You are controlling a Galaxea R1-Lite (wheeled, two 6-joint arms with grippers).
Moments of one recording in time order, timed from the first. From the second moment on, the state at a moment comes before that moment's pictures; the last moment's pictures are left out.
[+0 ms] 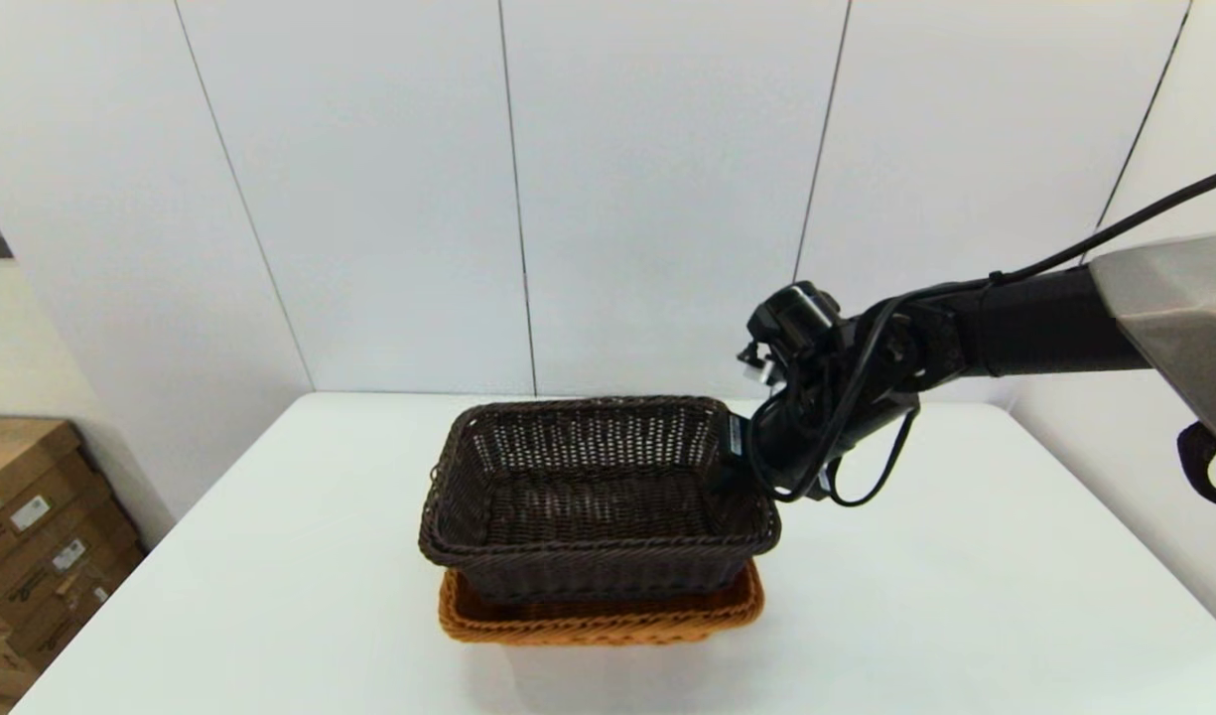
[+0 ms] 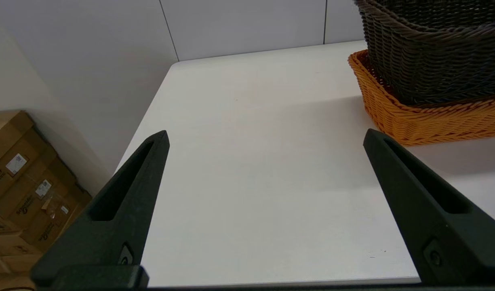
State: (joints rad) left arm 0.01 0.00 -0.03 0.08 -0.03 0.09; right arm 0.43 2.14 -1.56 0.52 0.30 0.57
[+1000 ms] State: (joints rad) left arm 0.01 0.00 -0.03 0.08 -0.03 0.09; right arm 0.36 1.98 -1.64 0.60 0.30 0.54
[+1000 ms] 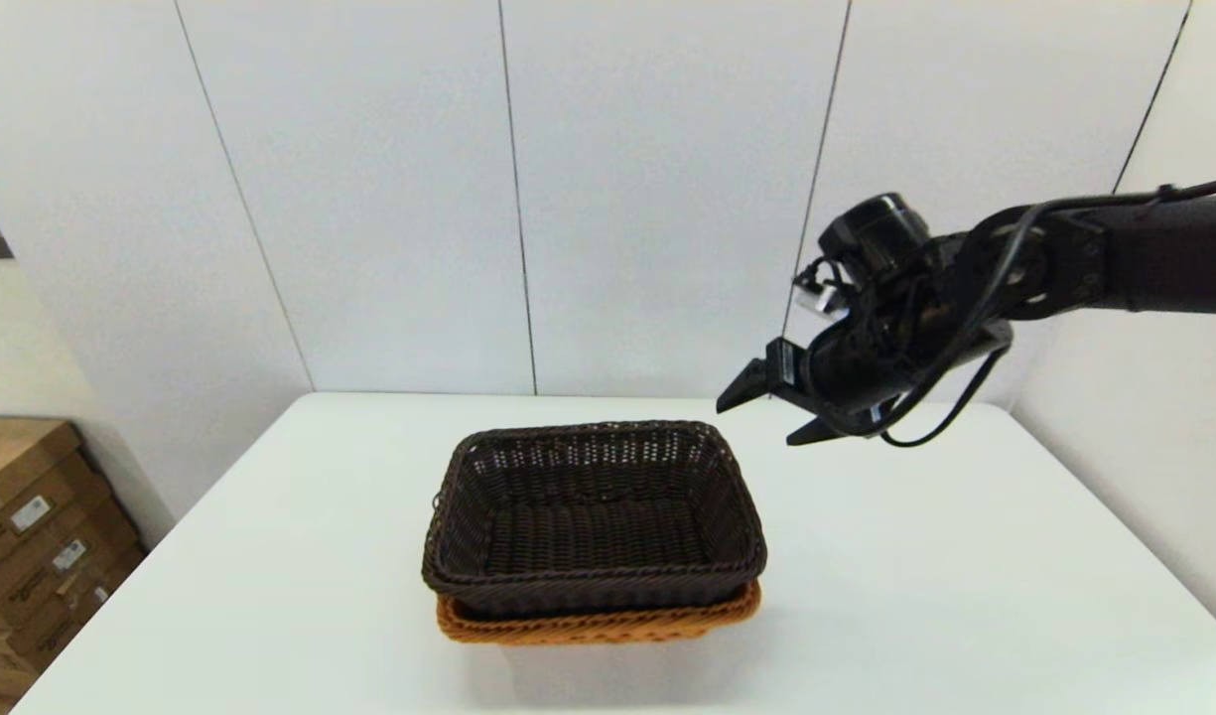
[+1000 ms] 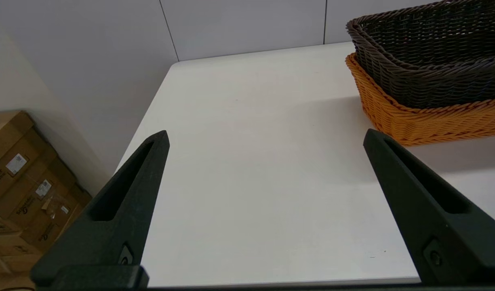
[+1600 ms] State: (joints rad) left arm 0.01 0.00 -0.03 0.08 -0.03 0.09; right arm 0.37 1.40 -1.30 0.74 0.16 0.53
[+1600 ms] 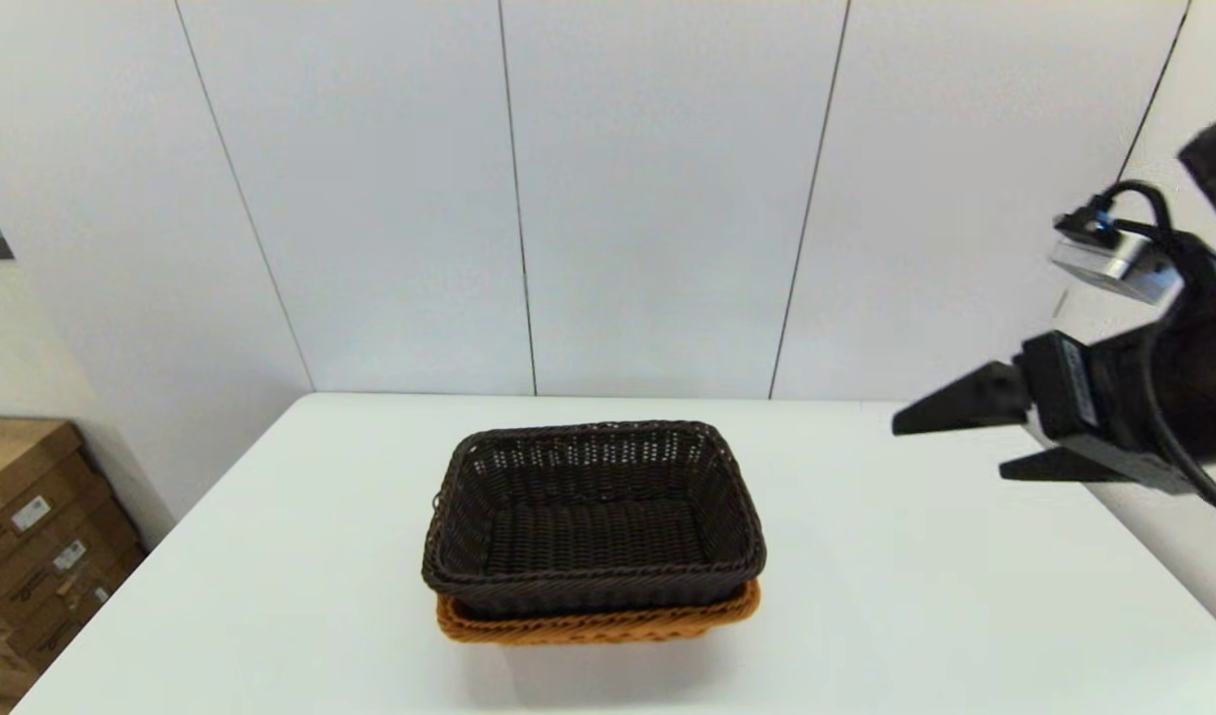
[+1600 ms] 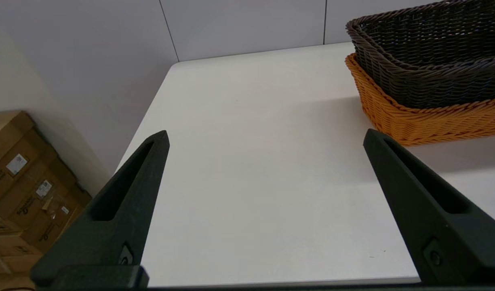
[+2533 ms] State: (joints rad) left arm 0.01 0.00 -0.03 0.08 -0.03 0.09; right arm 0.05 0.67 -0.76 0.70 0.27 0.53
